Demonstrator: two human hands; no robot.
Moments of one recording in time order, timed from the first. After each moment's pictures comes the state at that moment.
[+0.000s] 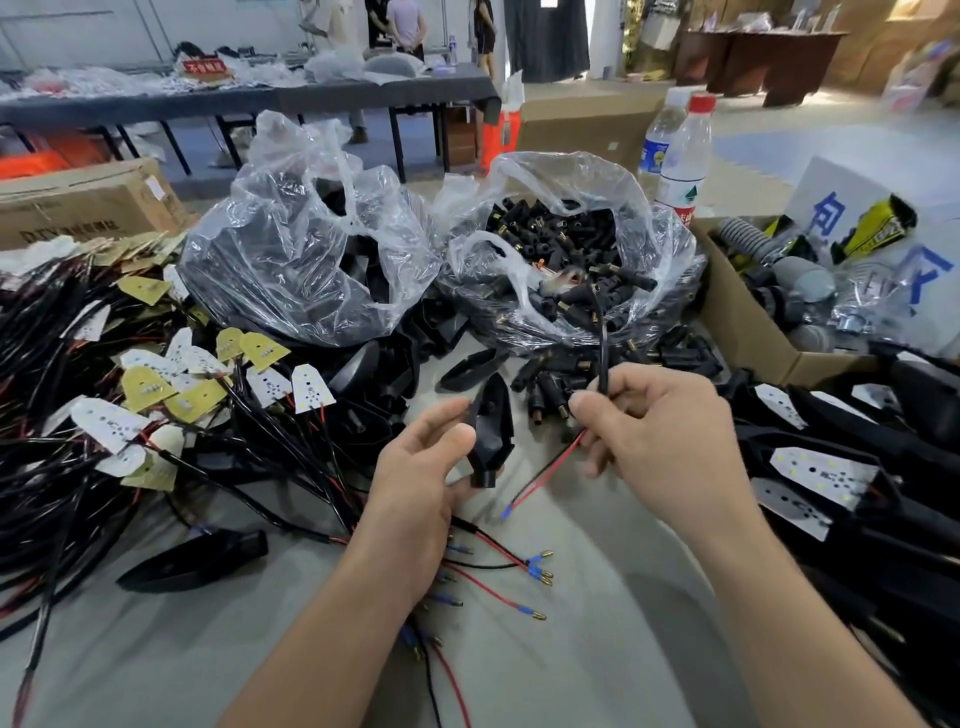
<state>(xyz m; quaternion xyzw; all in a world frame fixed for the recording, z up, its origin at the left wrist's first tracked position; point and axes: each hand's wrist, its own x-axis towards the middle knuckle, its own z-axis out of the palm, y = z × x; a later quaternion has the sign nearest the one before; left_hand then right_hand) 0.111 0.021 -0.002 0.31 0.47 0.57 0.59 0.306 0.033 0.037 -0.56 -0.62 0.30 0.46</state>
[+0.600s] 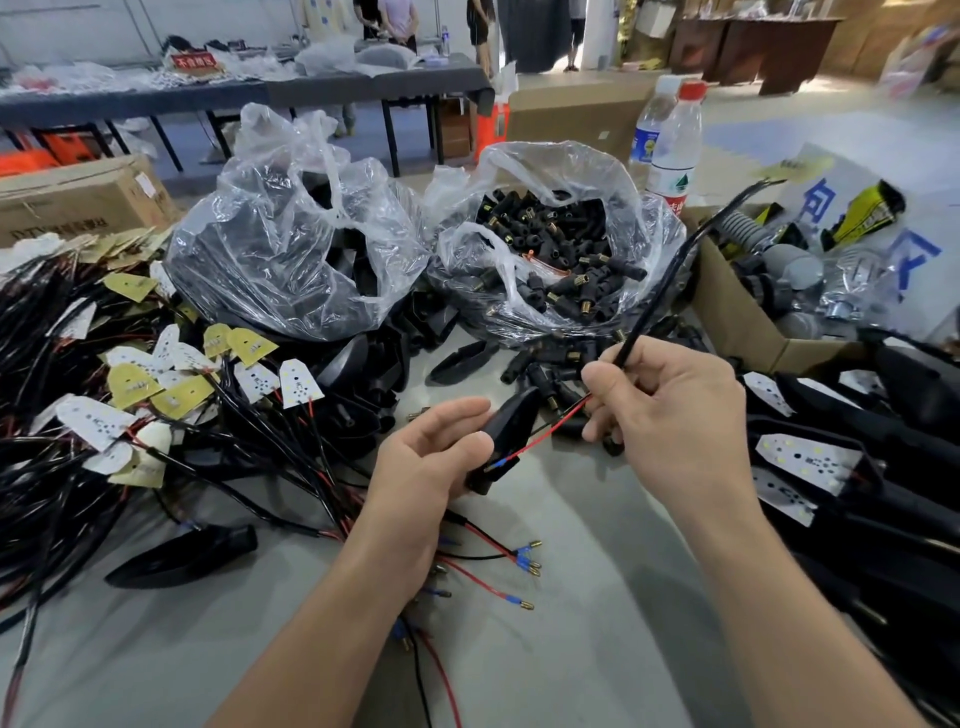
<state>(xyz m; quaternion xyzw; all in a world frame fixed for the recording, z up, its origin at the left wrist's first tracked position) 0.116 0.013 -0.002 0.39 0.46 0.55 0.57 0.314 0.034 0.039 -0.52 -0.58 0.29 0.56</state>
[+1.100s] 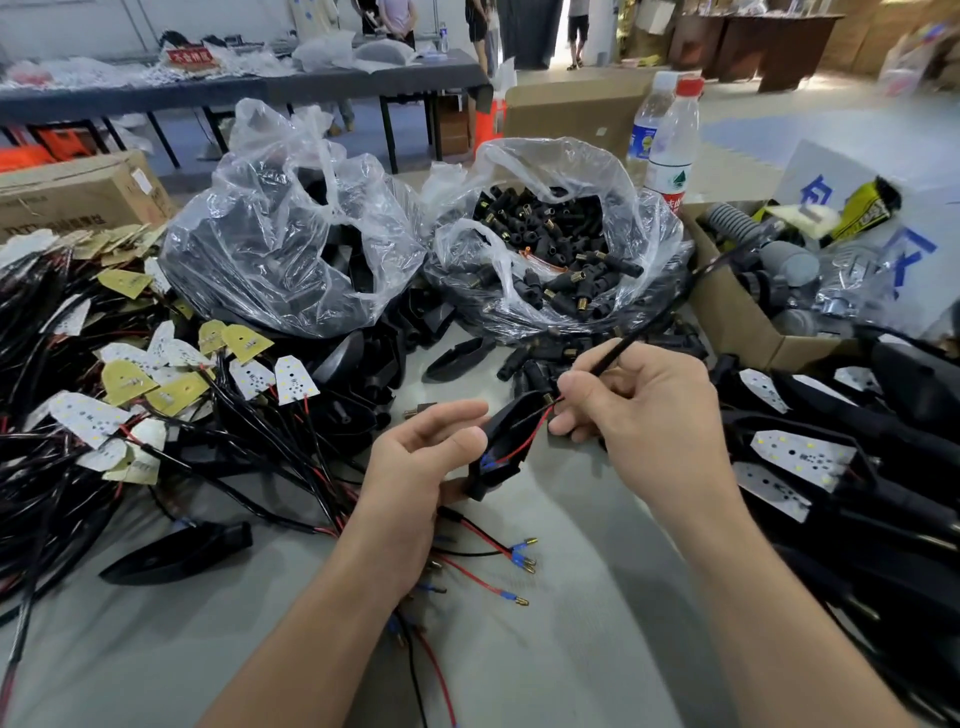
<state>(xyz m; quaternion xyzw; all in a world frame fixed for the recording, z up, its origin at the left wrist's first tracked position) 0.113 0.014 -0.003 0.40 0.47 0.54 0.58 0.306 0.034 0.035 -0.48 -0.56 0.38 0.56</state>
